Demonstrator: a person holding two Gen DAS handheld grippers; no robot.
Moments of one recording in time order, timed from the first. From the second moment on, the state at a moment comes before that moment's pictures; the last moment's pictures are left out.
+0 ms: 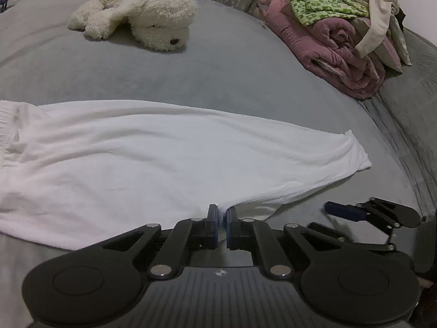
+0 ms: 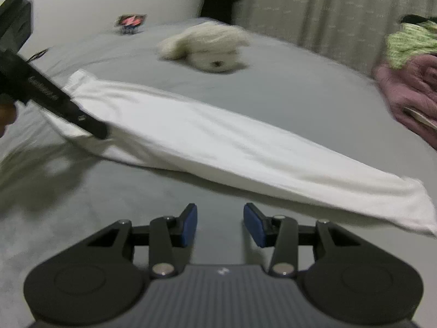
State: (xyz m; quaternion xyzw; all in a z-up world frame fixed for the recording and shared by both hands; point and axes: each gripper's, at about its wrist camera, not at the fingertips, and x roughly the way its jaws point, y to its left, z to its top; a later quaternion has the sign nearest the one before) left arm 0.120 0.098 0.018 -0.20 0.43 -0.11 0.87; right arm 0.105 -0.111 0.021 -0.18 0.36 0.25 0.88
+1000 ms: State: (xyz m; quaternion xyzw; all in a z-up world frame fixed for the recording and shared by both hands) left arm 0.114 0.099 0.033 -0.19 0.42 -0.14 0.87; right arm 0.114 -0.024 0.026 -0.27 0.33 0.40 0.82
